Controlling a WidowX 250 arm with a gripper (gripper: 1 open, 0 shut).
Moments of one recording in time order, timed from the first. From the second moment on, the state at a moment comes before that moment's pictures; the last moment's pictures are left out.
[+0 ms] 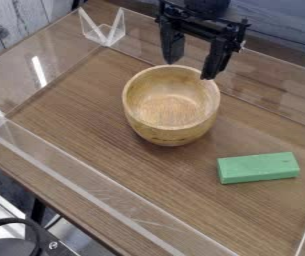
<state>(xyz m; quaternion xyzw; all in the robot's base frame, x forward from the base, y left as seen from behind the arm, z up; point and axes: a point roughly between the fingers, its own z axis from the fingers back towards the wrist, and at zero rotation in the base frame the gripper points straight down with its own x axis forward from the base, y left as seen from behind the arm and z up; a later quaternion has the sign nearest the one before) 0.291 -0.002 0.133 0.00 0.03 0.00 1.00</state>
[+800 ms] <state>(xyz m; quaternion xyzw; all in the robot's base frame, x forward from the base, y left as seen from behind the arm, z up) 0.272 -0.086 0.094 0.00 0.07 -0.28 0.96</state>
